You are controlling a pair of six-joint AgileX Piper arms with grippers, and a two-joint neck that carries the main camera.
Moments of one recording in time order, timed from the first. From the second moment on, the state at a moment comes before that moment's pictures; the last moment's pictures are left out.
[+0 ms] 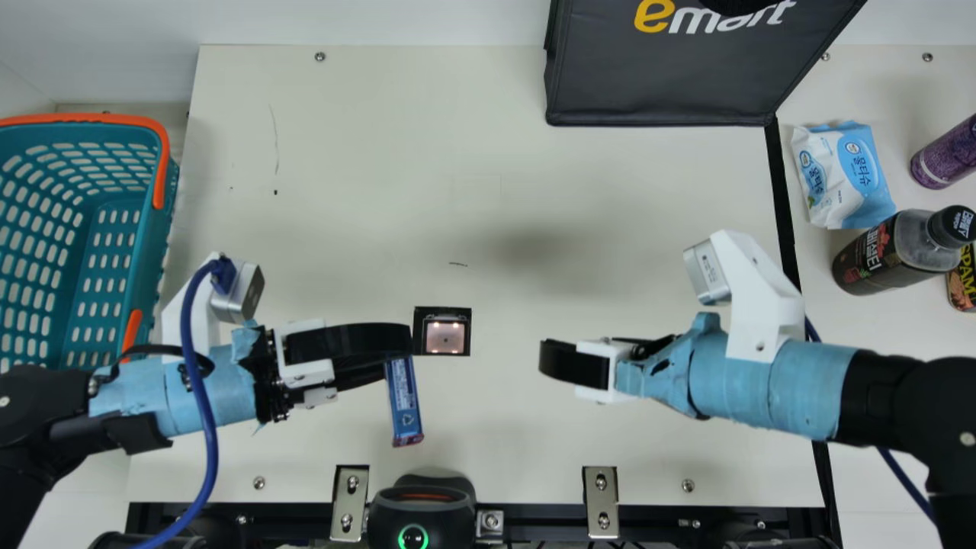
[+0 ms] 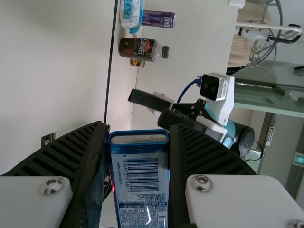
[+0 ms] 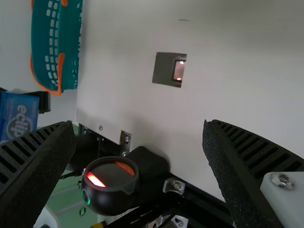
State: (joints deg) left arm -4.1 58.3 -30.4 -85.0 69.9 15.6; right arm 4.1 55.9 -49.3 45.0 69.7 -8.0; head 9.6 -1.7
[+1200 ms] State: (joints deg) left arm -4.1 58.3 -30.4 -85.0 69.9 15.6; right arm 6.6 53.1 -46.2 48.1 69.8 -6.2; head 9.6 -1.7
